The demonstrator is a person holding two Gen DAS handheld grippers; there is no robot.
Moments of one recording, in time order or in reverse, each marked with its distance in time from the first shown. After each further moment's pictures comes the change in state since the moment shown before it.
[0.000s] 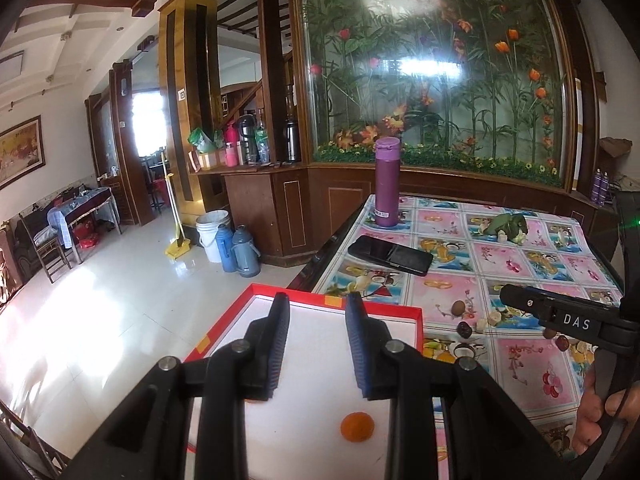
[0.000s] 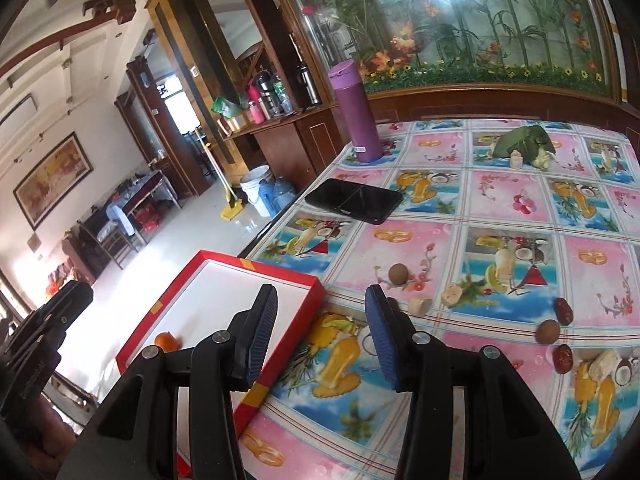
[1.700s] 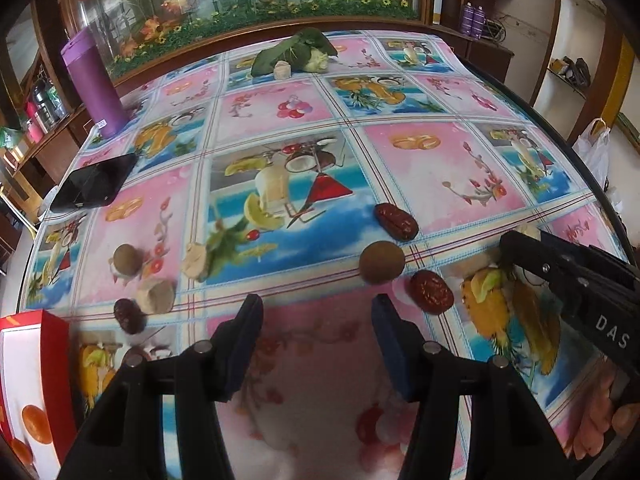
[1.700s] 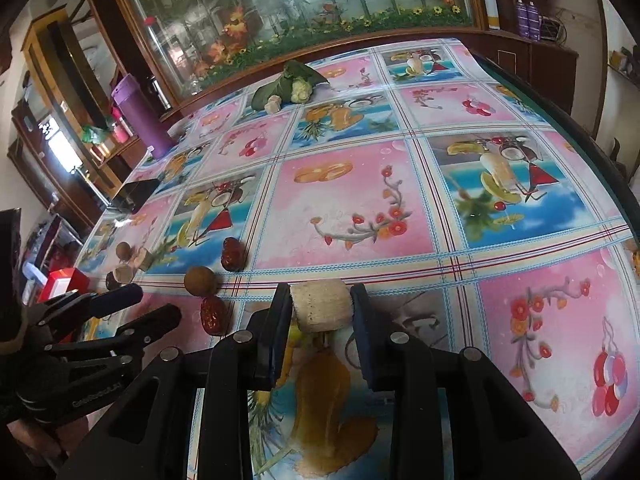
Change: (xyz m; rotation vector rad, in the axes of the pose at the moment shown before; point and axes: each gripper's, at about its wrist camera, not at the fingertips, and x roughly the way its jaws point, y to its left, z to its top) left arm 0.135 -0.294 -0.059 0.395 0.481 -0.453; right arm -0.045 -0.225 -0.058 0.260 0.058 -0.350
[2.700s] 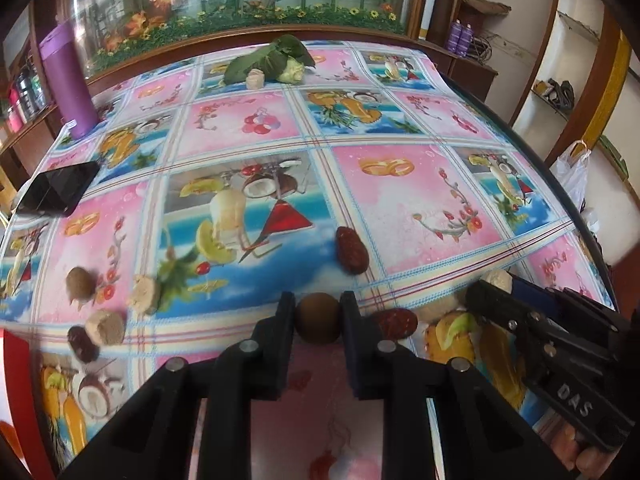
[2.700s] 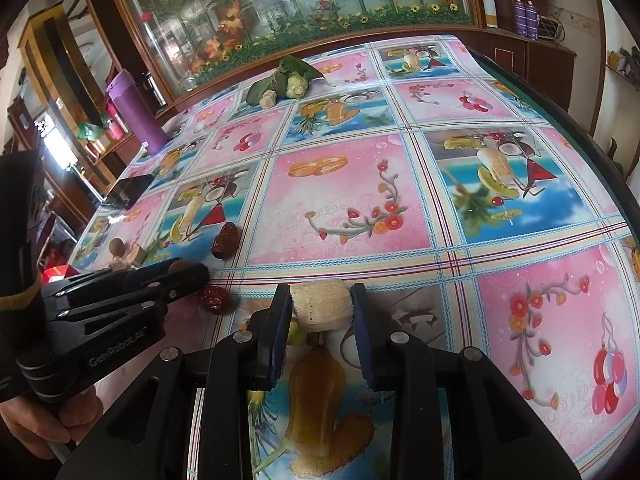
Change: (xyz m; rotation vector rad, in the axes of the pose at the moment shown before) left arm 0.004 -0.005 0.013 -0.051 -0.045 -0.118; right arm 0.006 -0.001 0.000 -0.004 0.013 -0.008
